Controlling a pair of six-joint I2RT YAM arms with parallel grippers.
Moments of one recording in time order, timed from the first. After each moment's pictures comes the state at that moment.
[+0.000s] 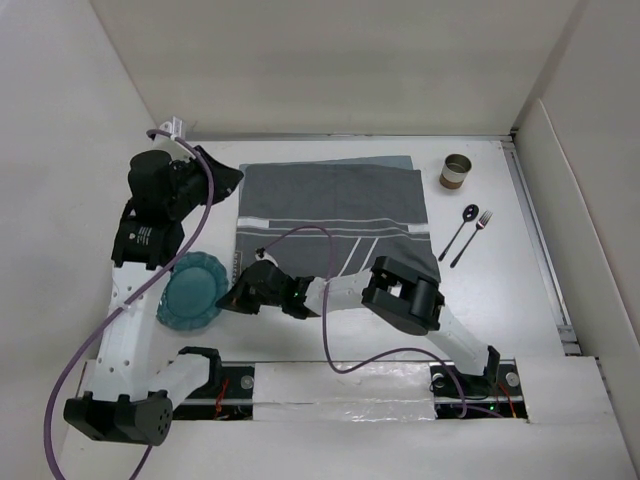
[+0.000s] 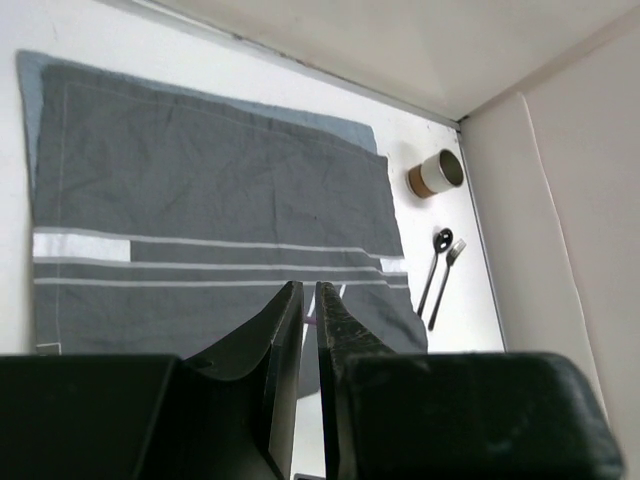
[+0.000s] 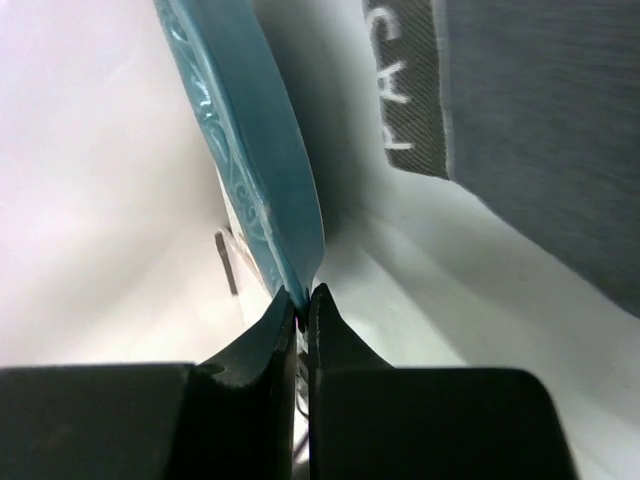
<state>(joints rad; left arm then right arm) -0.10 1.03 1.26 -0.51 0.29 -0.60 1.21 2.31 1.50 0.33 0.00 1.46</state>
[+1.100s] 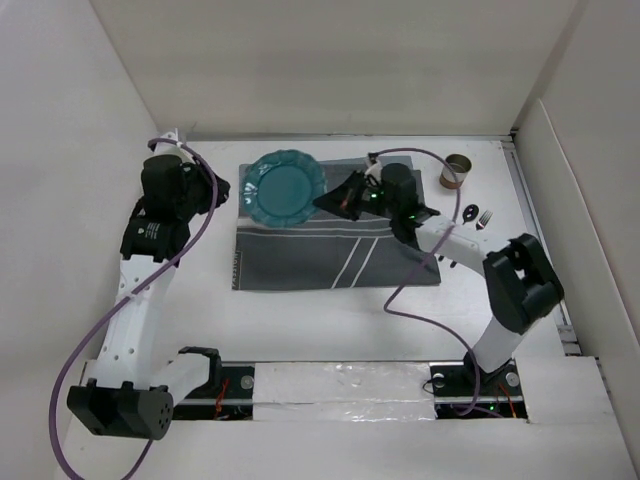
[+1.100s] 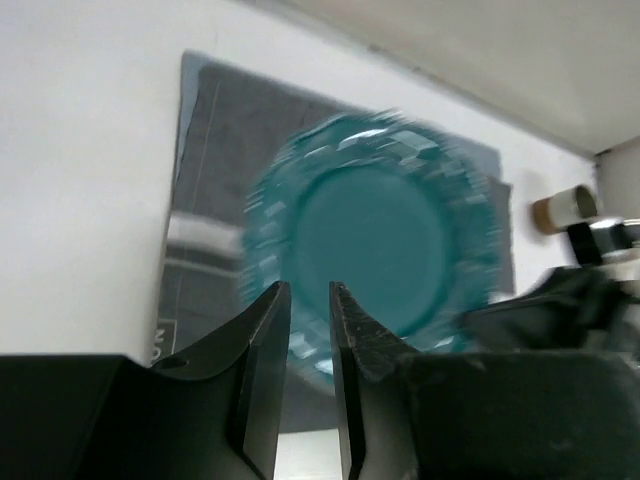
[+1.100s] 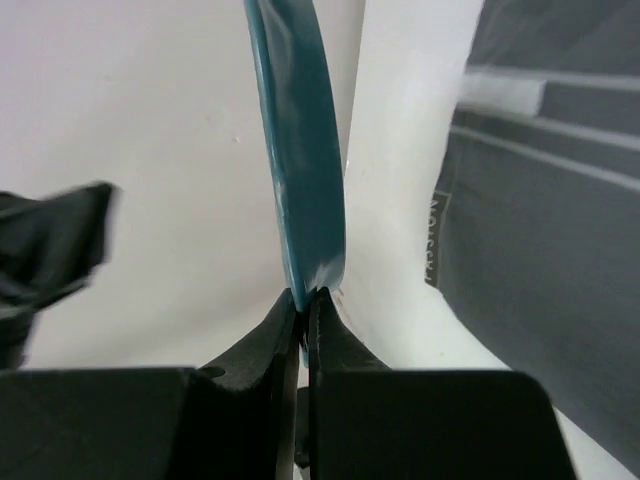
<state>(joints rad) -0.10 1.05 1.25 -0.57 0.06 -0.51 0.60 1.74 1.15 0.40 -0.48 1.23</state>
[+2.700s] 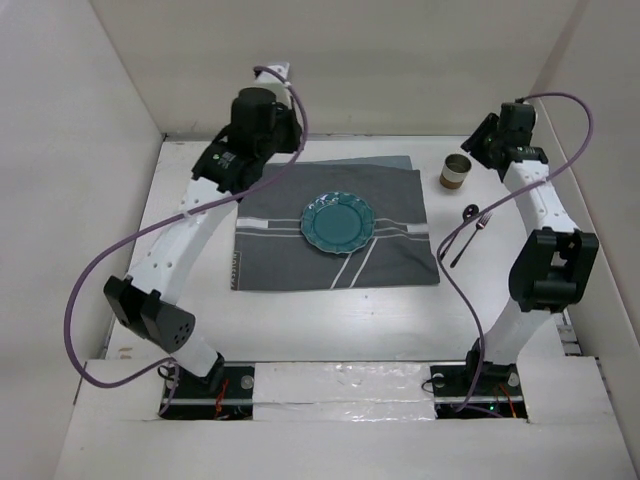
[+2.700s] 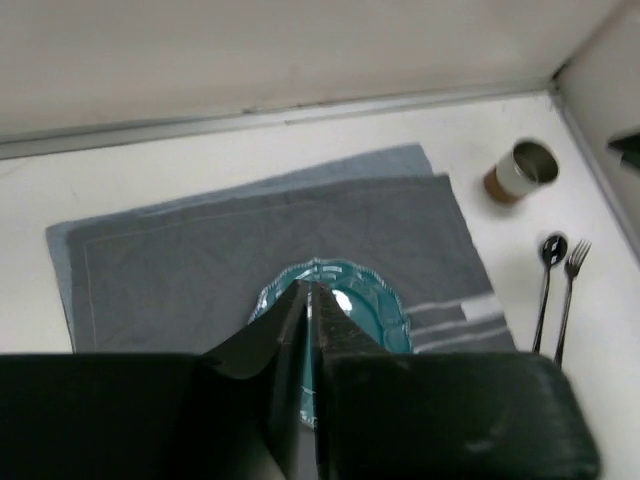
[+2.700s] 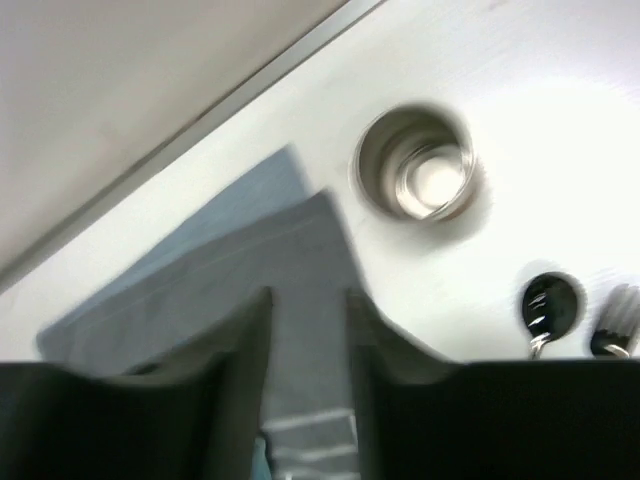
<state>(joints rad) -0.46 1.54 1.80 -0.54 -0.13 -0.28 -0.08 1.73 1.54 -0.34 -0.05 0.58</state>
